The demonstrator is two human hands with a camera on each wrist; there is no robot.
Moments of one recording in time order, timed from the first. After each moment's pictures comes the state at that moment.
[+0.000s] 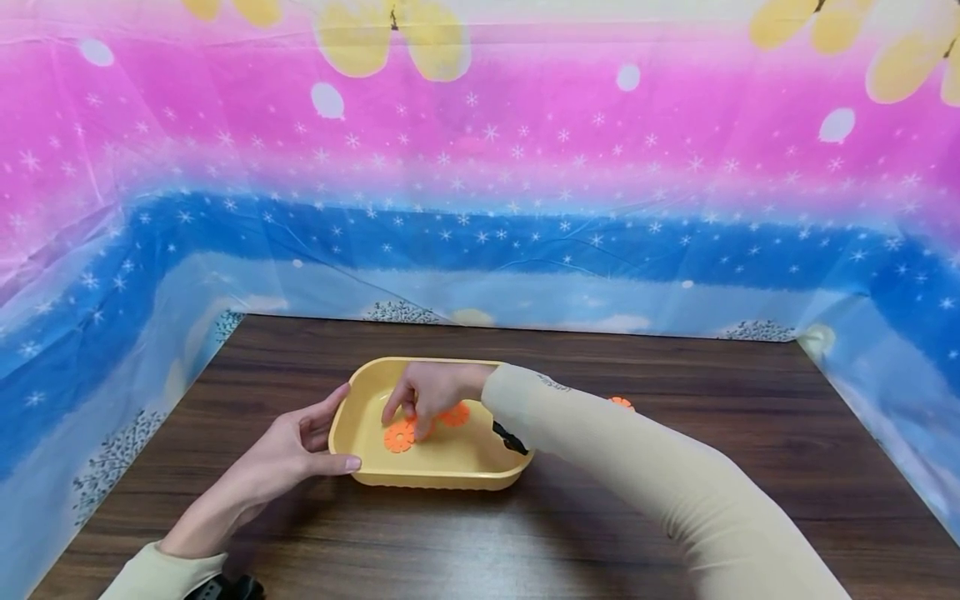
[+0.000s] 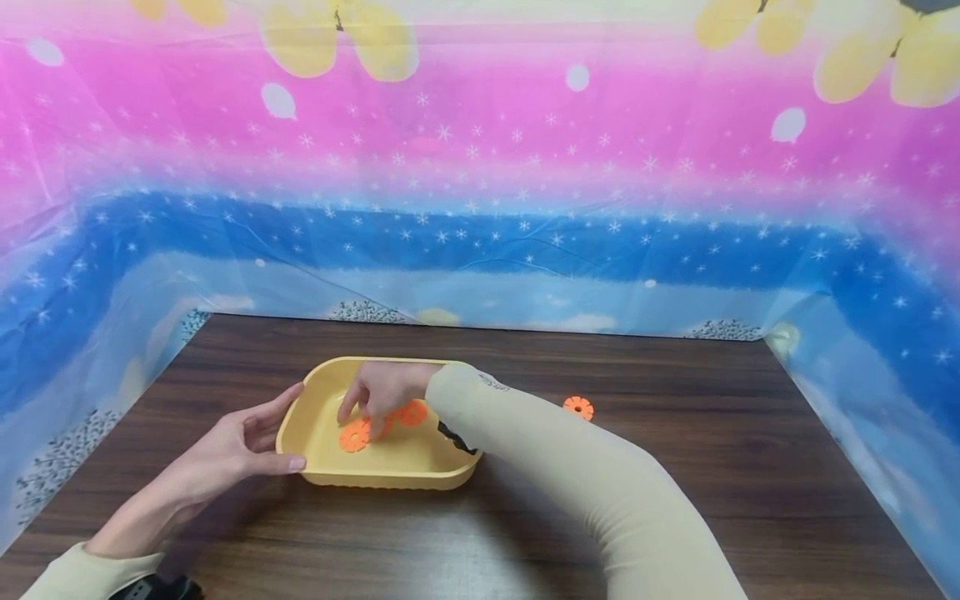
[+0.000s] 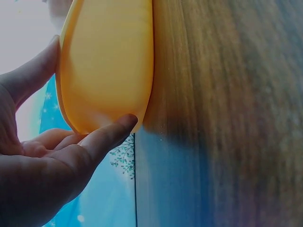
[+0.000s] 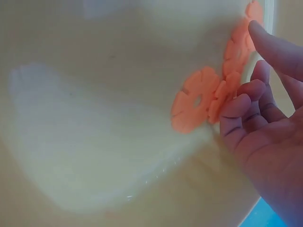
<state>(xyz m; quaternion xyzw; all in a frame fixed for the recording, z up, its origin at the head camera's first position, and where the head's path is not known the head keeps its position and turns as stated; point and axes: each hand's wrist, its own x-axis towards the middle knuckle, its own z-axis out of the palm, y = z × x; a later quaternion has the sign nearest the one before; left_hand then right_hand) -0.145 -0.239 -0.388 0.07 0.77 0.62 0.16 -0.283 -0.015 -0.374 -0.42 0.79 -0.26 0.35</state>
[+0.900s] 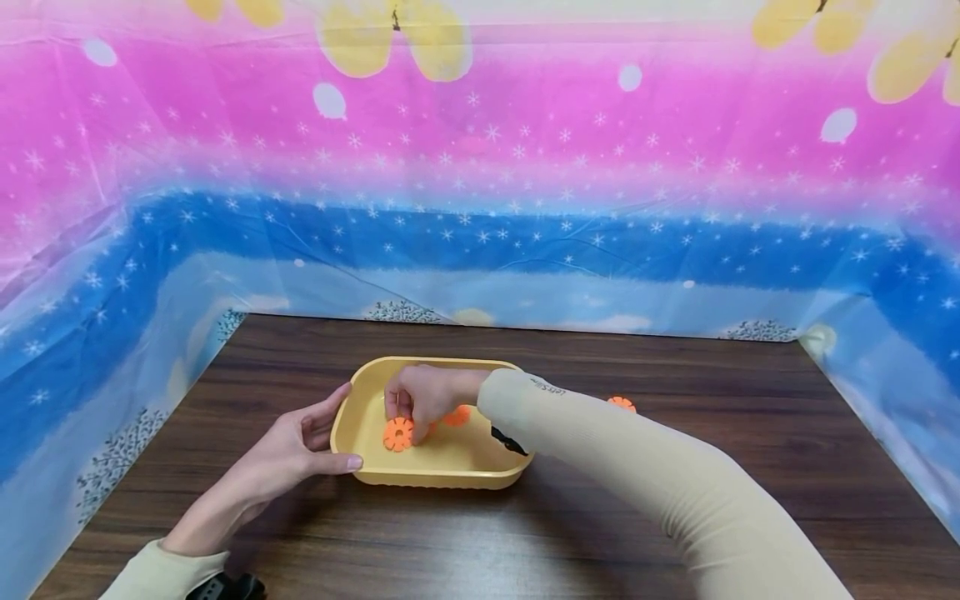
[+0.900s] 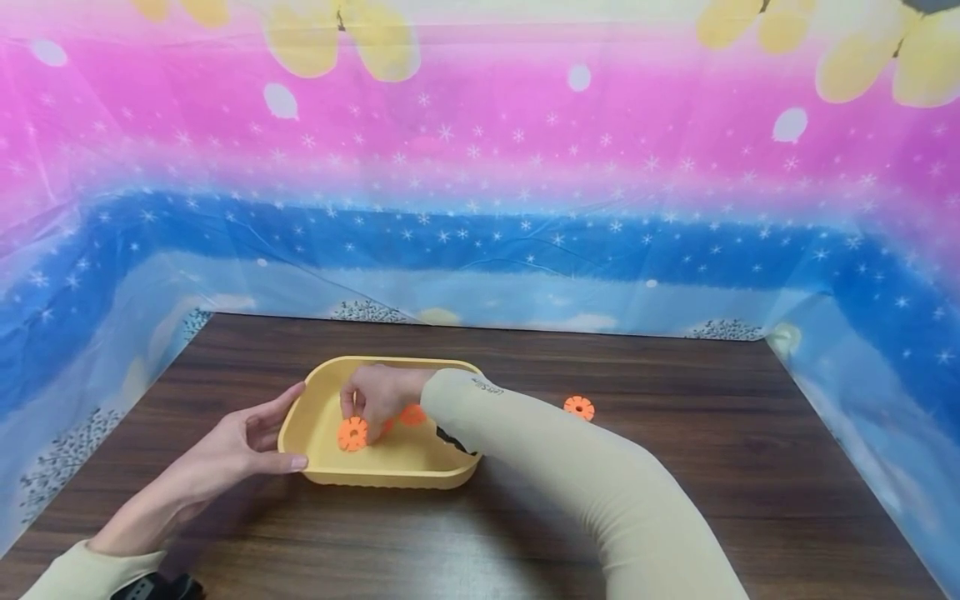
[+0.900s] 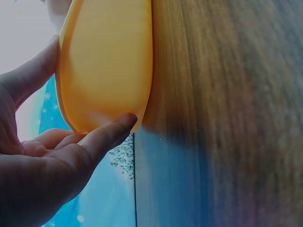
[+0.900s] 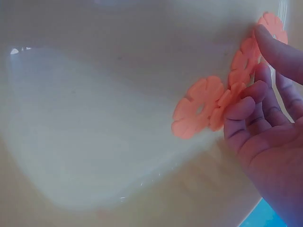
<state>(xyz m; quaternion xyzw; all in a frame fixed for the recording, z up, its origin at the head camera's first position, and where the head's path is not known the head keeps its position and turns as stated) -0.144 -0.240 -0.388 0.07 0.75 0.63 0.16 -0.278 -0.020 -0.377 -0.43 0.81 -0.24 0.31</state>
